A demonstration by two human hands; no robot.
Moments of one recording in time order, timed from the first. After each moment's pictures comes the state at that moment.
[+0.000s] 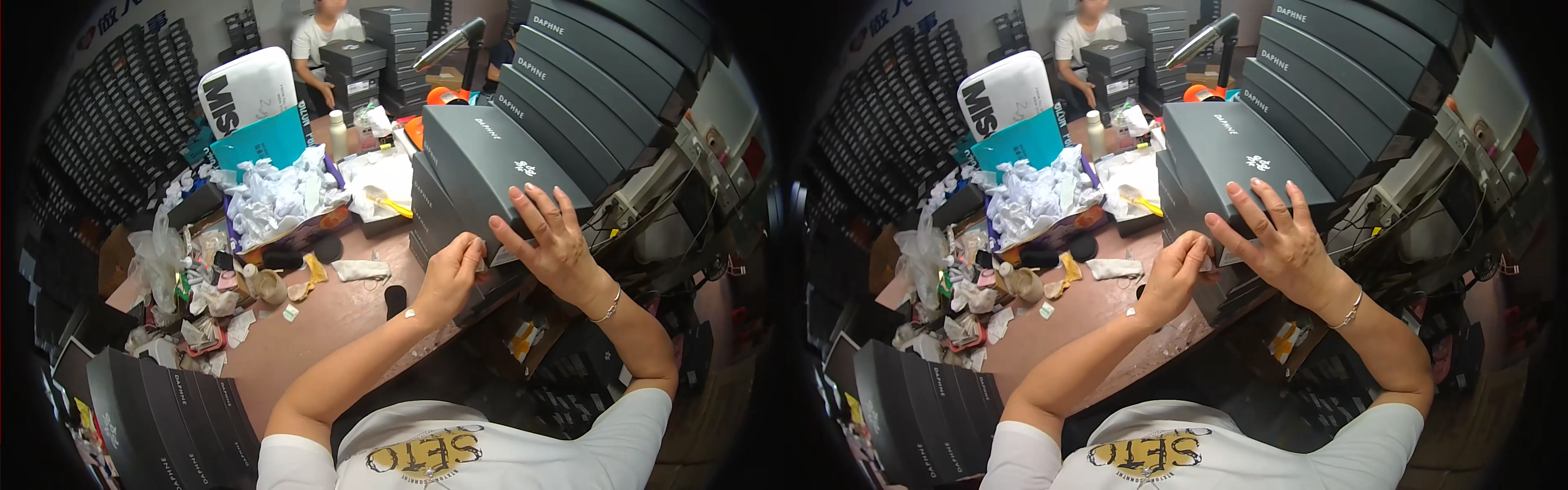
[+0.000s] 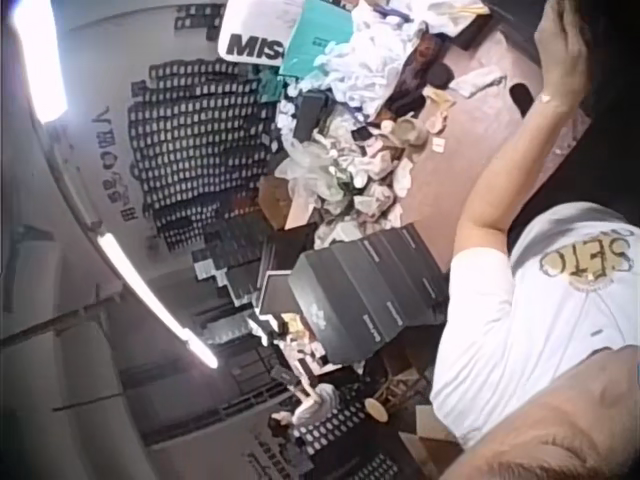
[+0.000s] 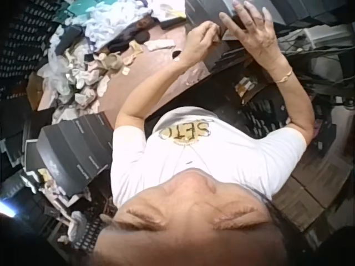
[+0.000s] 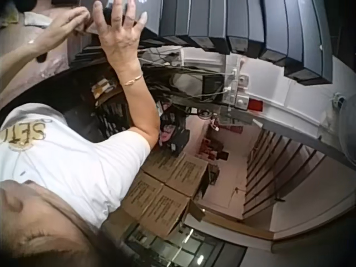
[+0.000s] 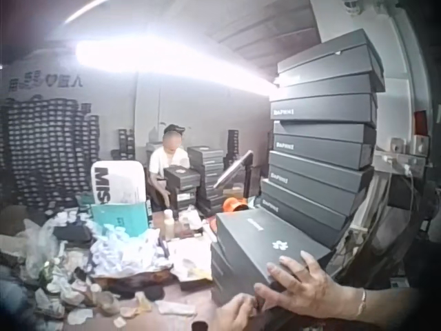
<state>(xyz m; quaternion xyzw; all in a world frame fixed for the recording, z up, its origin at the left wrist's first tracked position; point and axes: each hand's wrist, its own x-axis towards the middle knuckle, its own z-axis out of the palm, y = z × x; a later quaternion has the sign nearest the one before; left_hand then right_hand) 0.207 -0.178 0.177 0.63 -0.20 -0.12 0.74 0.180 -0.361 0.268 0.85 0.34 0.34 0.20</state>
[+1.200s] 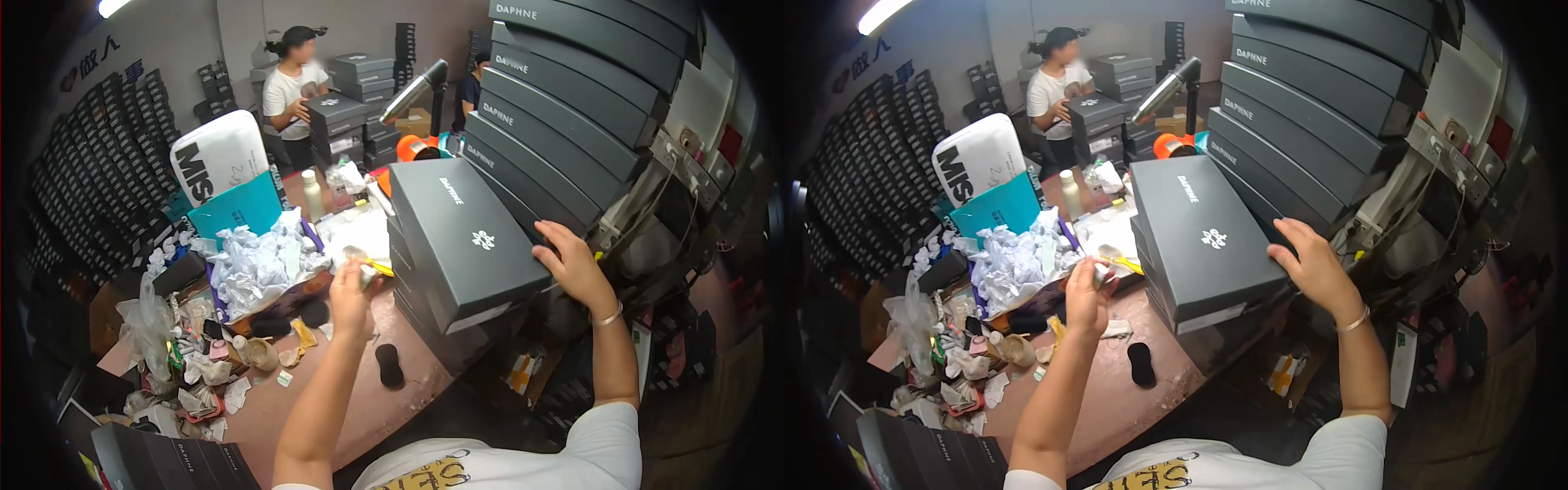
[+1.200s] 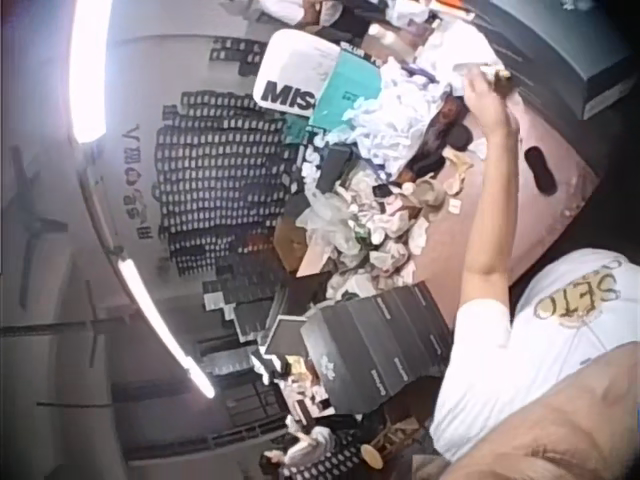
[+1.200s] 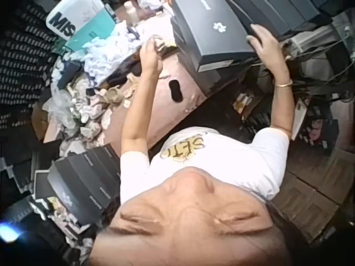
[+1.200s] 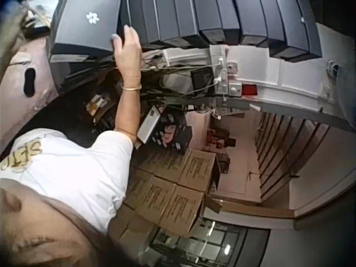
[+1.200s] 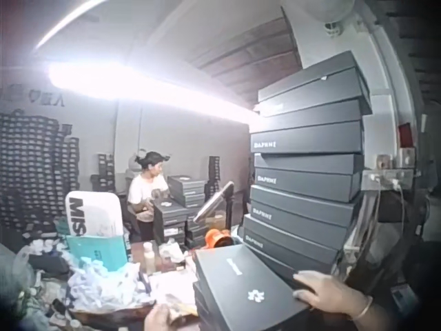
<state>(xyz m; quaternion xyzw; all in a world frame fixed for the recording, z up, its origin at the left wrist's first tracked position) 0.304 -0.114 0.156 0.43 0.00 0.00 0.90 0.201 -0.422 0.291 0.95 0.07 0.22 -0.20</state>
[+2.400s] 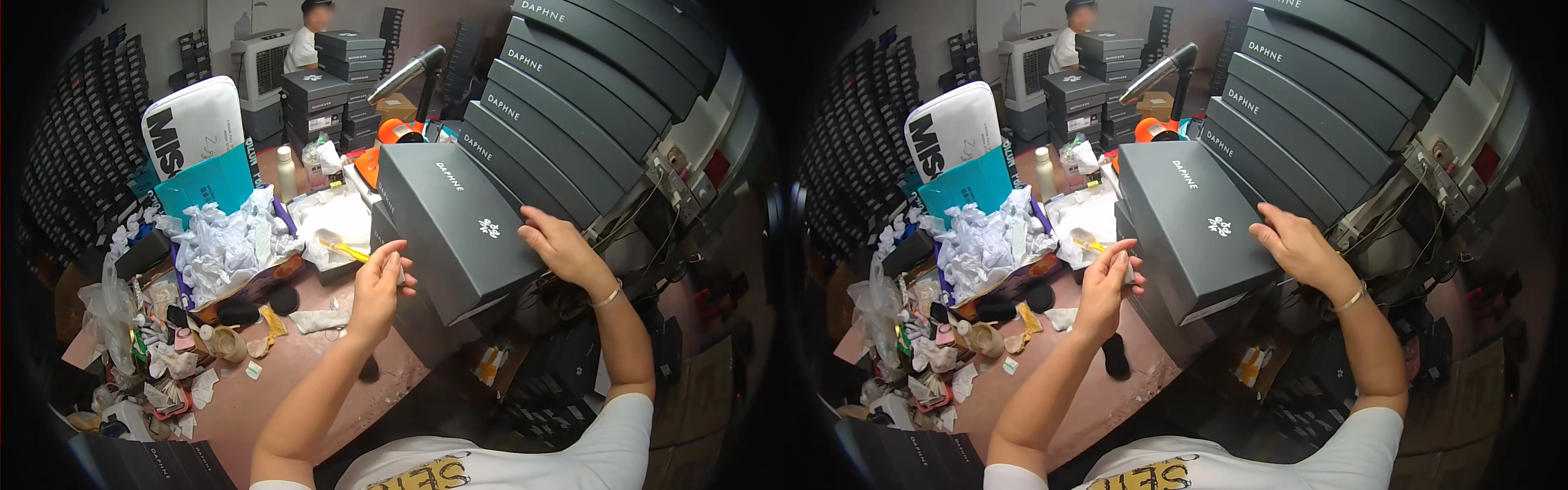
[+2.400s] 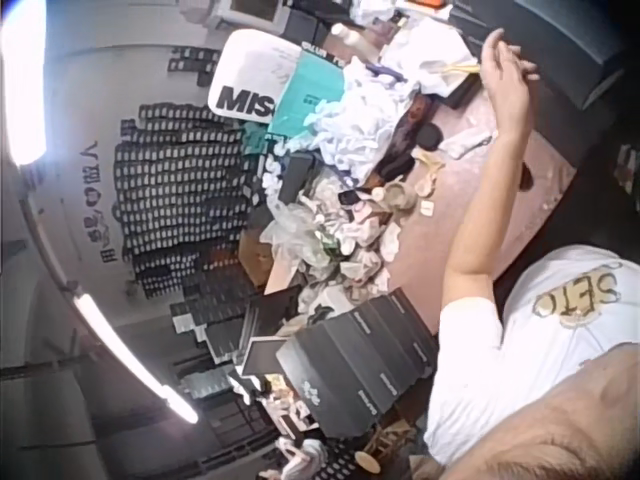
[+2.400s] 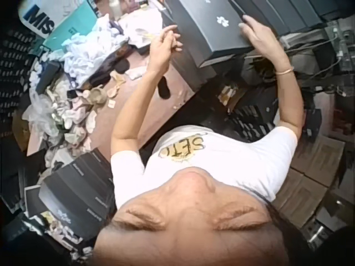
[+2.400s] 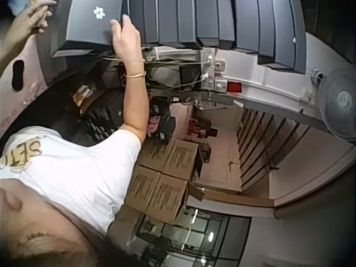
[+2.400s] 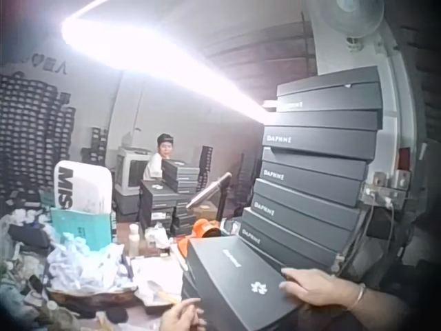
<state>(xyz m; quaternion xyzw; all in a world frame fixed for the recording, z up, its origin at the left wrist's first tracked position) 0.286 -0.146 0.176 0.49 -0.08 -0.11 0.86 0.235 -0.395 0.319 0.98 0.03 0.07 -0.17</state>
